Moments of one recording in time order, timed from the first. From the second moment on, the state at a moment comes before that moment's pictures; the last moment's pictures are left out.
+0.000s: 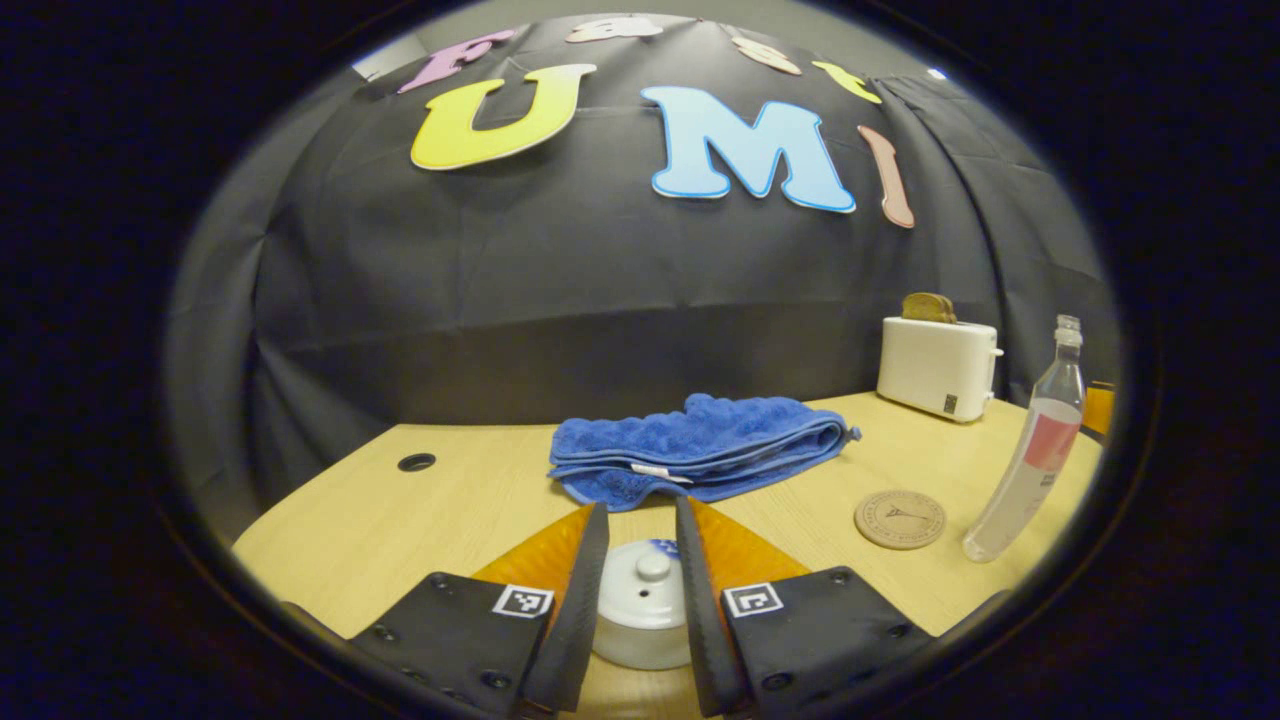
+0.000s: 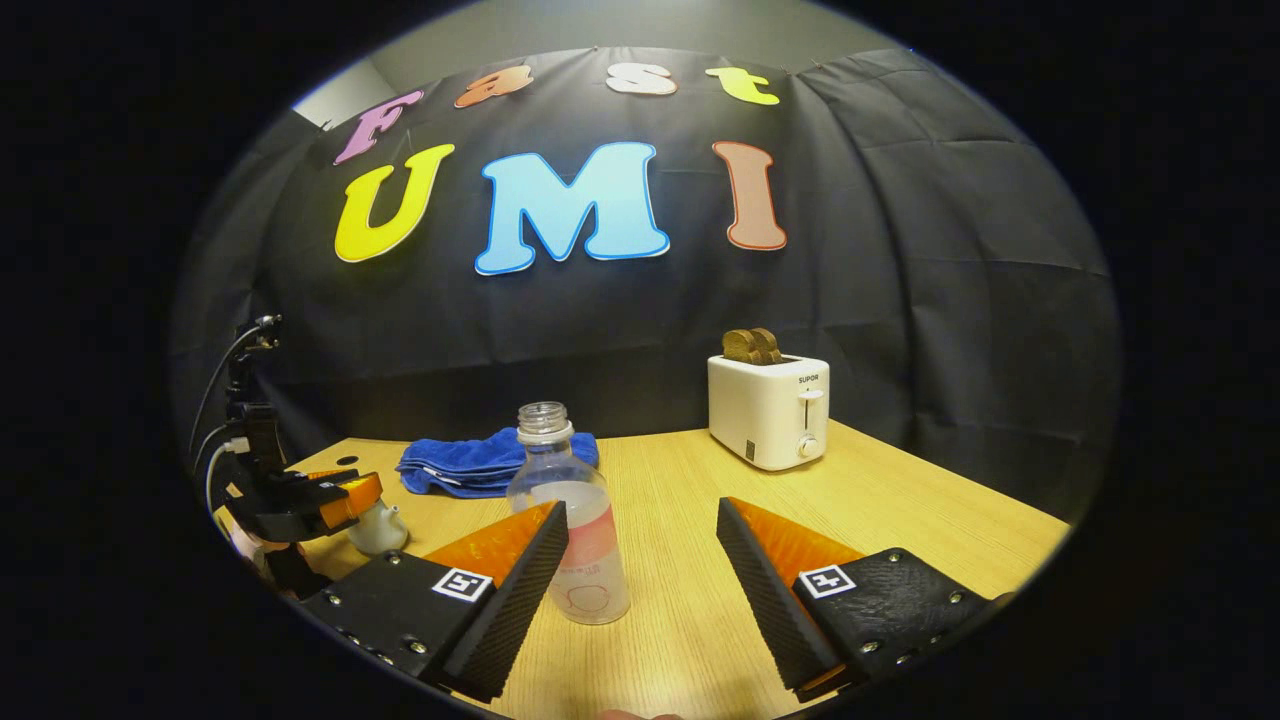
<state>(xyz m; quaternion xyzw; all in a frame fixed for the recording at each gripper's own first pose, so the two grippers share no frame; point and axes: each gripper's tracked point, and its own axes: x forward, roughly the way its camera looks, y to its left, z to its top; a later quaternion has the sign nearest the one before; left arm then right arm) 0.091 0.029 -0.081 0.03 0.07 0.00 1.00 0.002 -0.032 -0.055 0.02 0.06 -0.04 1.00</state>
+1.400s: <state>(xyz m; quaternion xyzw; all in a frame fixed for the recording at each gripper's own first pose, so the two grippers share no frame) 0.079 0.115 -0.039 0.01 0.00 0.05 1.00 0.011 0.005 -0.076 0.01 0.08 0.01 1.00</state>
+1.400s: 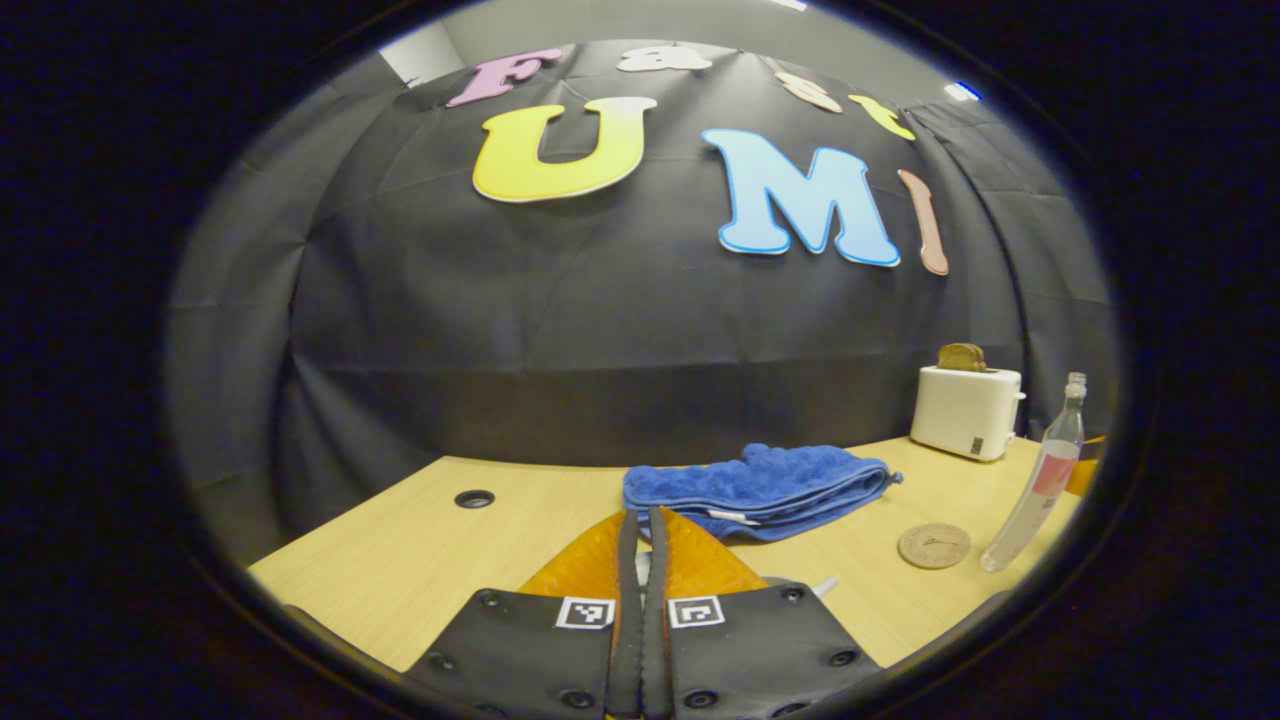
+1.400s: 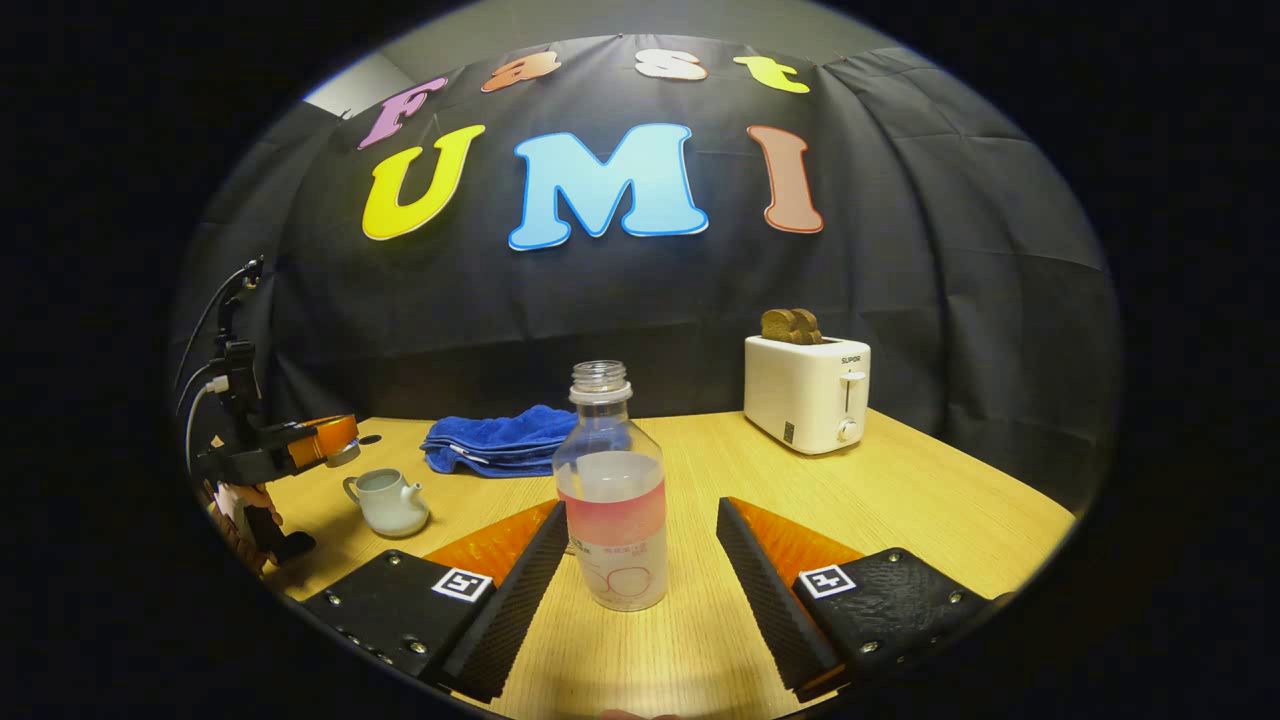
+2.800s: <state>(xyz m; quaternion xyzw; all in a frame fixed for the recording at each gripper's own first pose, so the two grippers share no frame) 0.076 0.213 -0.071 0.01 0.05 0.10 0.99 0.070 0.032 -0.082 -0.17 0.09 -0.01 0.98</state>
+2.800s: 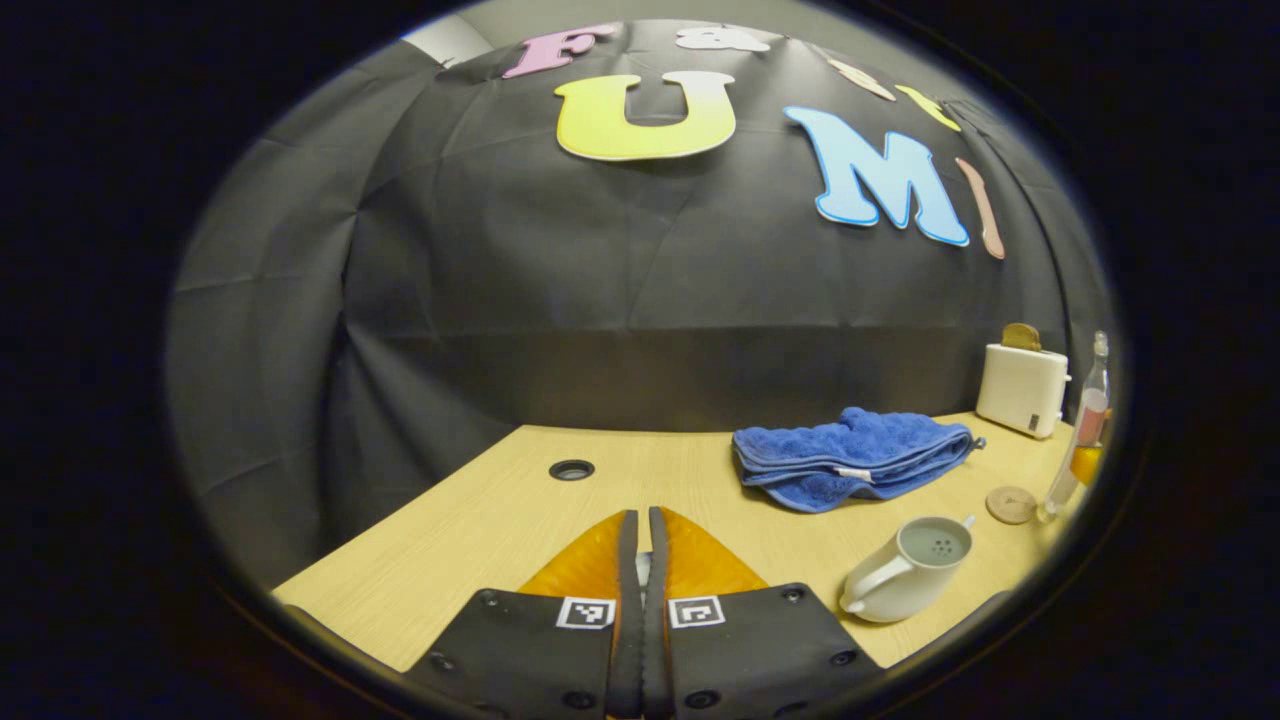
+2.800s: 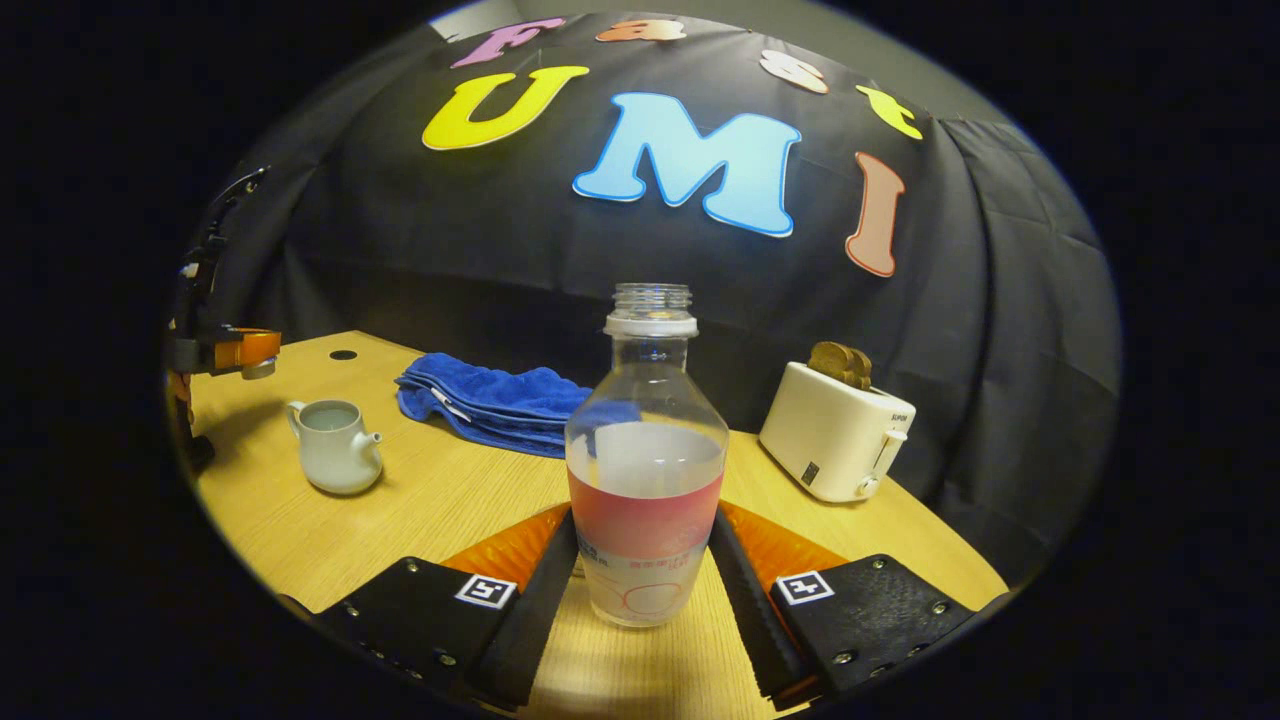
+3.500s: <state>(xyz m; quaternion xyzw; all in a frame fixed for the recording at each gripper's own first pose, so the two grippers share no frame) 0.073 0.214 -0.066 -0.01 0.04 0.11 0.99 0.079 0.067 -0.064 -0.46 0.06 -0.07 0.88</state>
